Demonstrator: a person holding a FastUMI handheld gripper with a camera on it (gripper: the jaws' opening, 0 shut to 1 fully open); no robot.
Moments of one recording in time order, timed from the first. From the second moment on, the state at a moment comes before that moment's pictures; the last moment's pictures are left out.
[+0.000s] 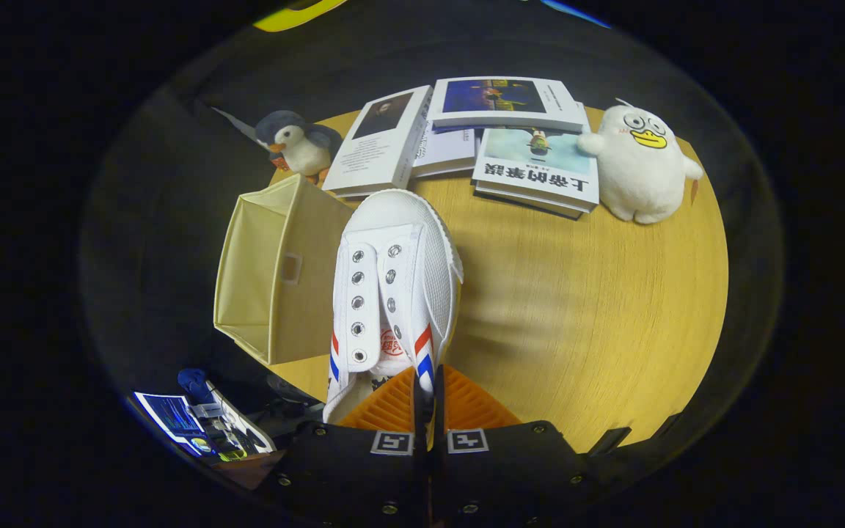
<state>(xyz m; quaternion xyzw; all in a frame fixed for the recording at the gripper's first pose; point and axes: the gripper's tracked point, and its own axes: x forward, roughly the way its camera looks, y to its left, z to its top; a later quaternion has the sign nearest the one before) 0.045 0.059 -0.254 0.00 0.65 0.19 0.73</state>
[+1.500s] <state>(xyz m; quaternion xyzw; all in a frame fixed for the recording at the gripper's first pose) 0.068 0.284 -0.248 -0.11 0.63 0.30 0.71</state>
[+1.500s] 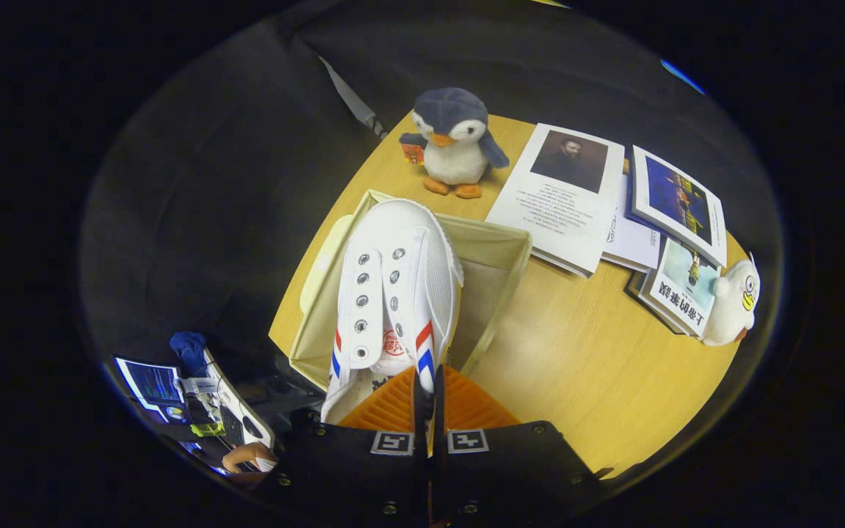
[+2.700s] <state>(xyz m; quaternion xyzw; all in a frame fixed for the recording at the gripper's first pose) 0.117 0.147 -0.029 -0.03 0.24 0.19 0.95</state>
